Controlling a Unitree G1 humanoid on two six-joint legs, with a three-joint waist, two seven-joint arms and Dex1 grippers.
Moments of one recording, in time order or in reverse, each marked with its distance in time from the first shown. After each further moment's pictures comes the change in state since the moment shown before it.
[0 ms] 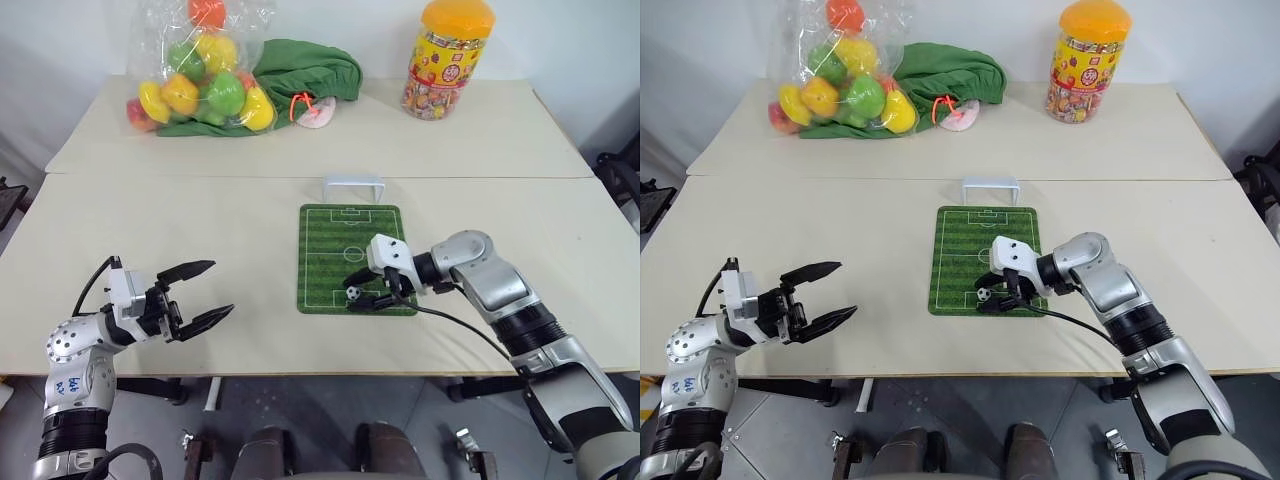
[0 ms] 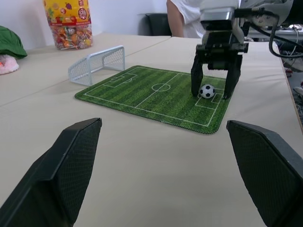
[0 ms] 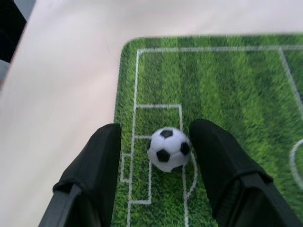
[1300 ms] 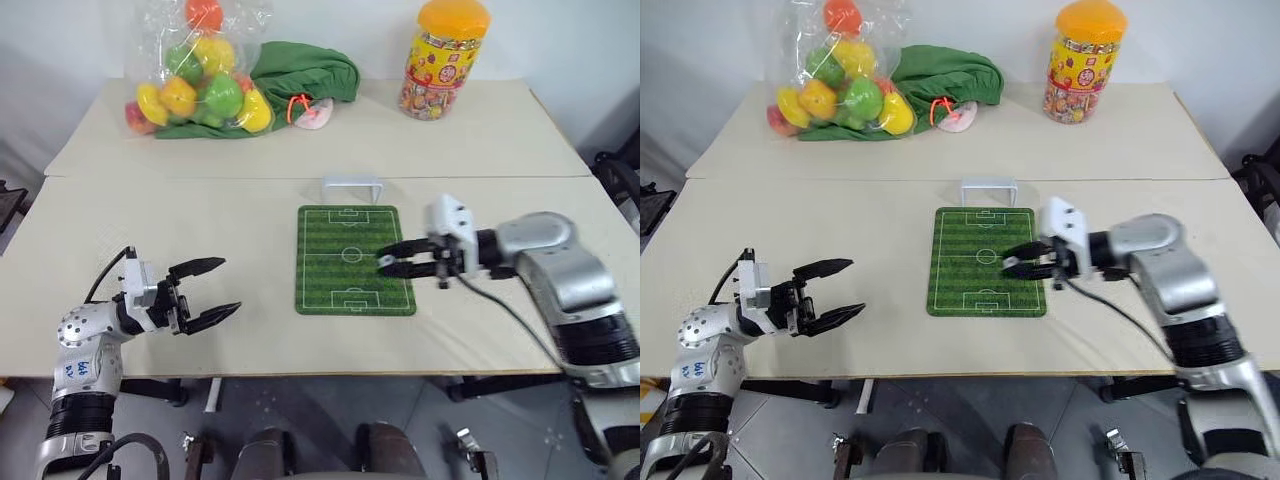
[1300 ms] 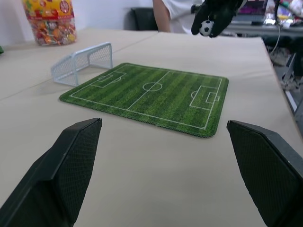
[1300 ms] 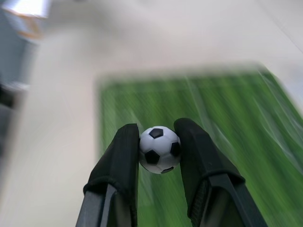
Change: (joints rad) left arm -0.072 0.006 -0.044 0.079 0.013 0.013 -0.055; right arm 0.080 -0.104 -0.147 -0.281 0.183 0.203 -0.065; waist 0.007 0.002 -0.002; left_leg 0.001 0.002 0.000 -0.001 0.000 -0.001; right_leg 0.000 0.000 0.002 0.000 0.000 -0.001
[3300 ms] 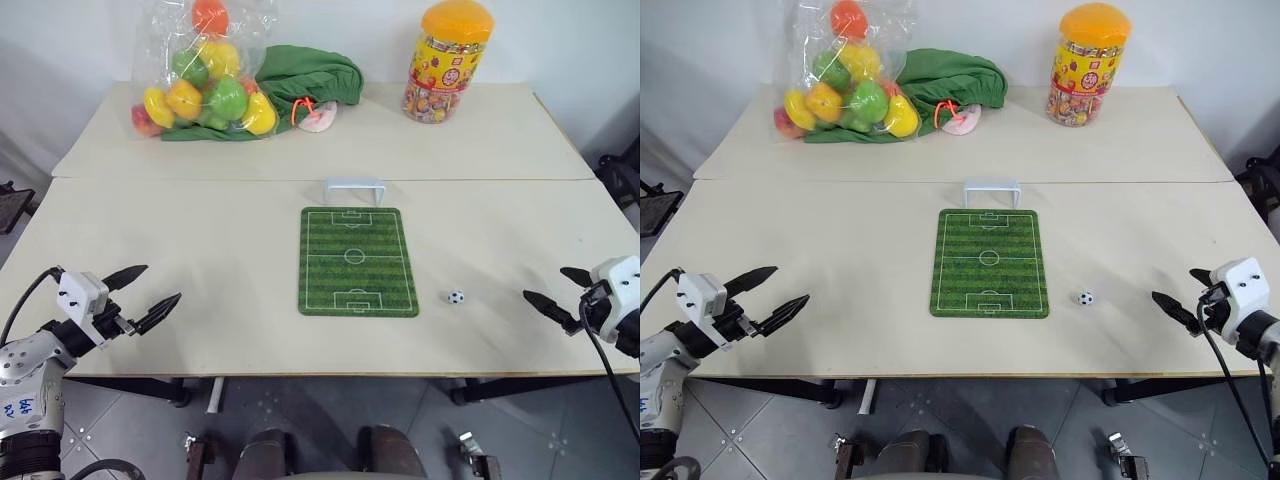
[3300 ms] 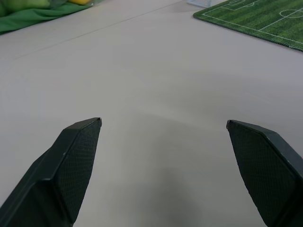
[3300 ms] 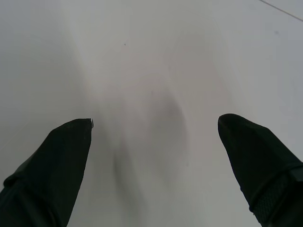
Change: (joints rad) left arm 0.191 0.115 0.165 -0.012 0.112 0.035 0.362; right arm 0.524 -0.192 -0.596 0.544 -0.029 -0.474 -0.351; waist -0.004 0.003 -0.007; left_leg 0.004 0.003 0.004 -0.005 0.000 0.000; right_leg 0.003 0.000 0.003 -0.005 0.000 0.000
